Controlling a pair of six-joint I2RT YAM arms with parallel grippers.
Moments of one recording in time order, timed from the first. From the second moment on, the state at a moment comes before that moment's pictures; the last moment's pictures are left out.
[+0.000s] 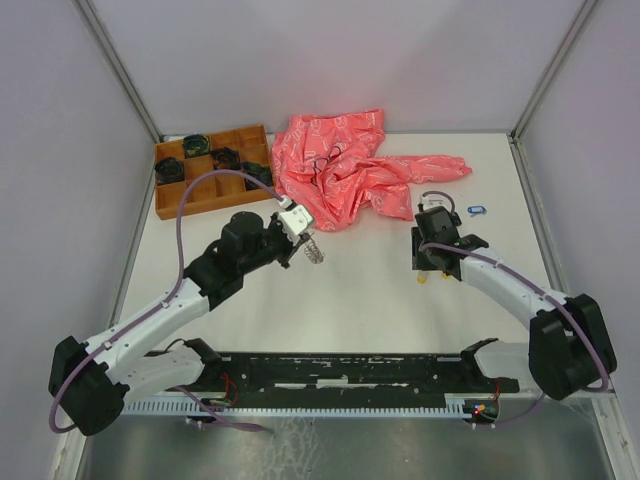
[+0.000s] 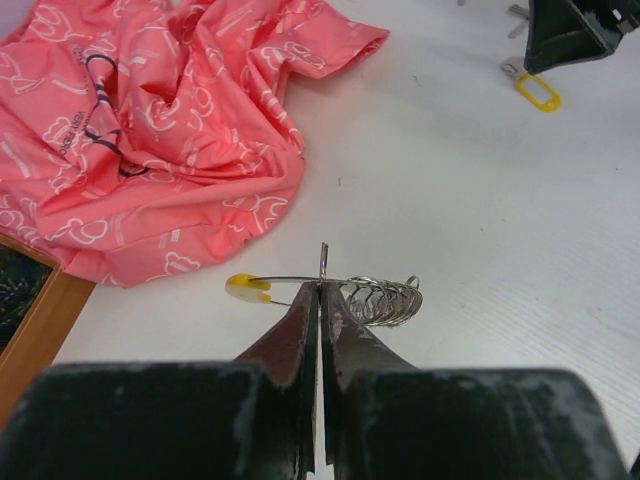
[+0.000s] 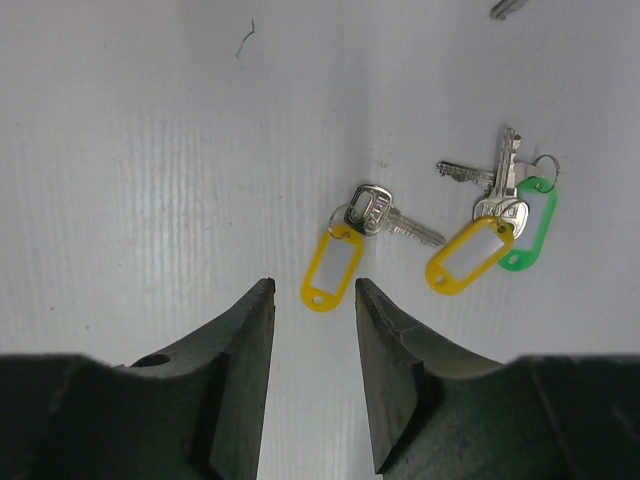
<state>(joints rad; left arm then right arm) -0.70 1.01 0.75 -0.08 0.17 0.26 0.42 1.24 0.73 -0.46 0.23 0.32</state>
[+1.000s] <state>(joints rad) -0.62 1.05 0.83 -0.19 0.14 0.24 0.32 1.56 0.90 -0.52 0.18 0.34</state>
